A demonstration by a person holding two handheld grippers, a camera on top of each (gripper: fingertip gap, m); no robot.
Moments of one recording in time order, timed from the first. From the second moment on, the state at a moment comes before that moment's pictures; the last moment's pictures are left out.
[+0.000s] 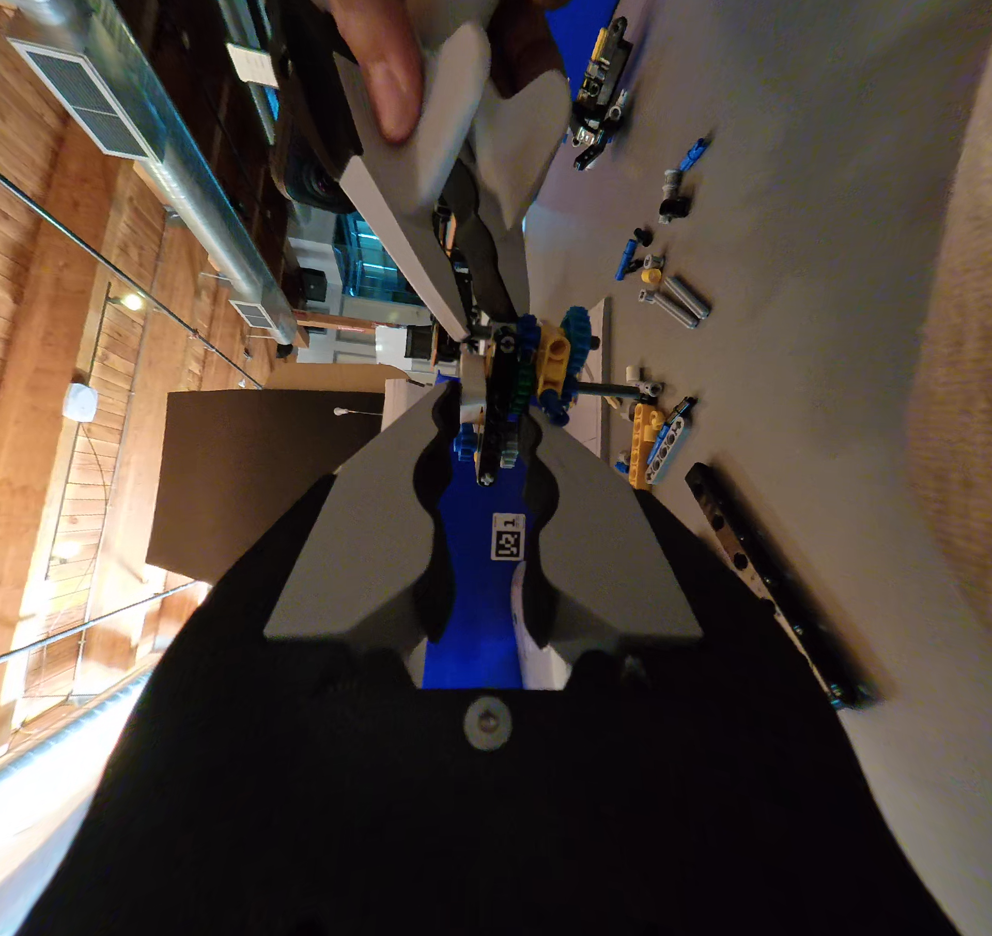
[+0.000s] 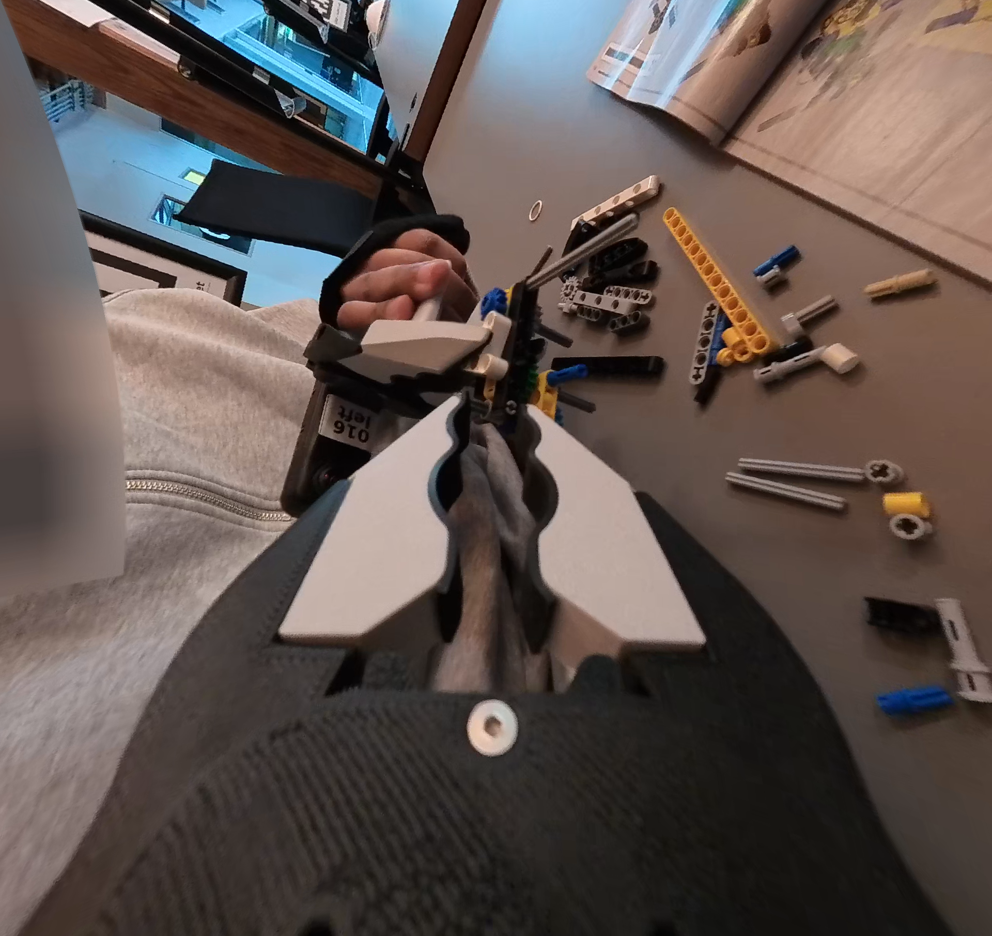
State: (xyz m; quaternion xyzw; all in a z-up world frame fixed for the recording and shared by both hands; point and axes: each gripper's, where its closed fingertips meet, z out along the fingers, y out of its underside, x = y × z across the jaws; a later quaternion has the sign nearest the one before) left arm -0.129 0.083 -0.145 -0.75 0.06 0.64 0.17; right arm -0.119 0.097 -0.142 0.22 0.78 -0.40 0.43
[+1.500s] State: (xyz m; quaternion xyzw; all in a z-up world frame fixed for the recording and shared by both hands) left arm -0.142 0.074 -0.140 -0.77 -0.09 0.57 0.27; right arm -0.150 0.092 -0.096 0.22 0.74 -0.53 0.35
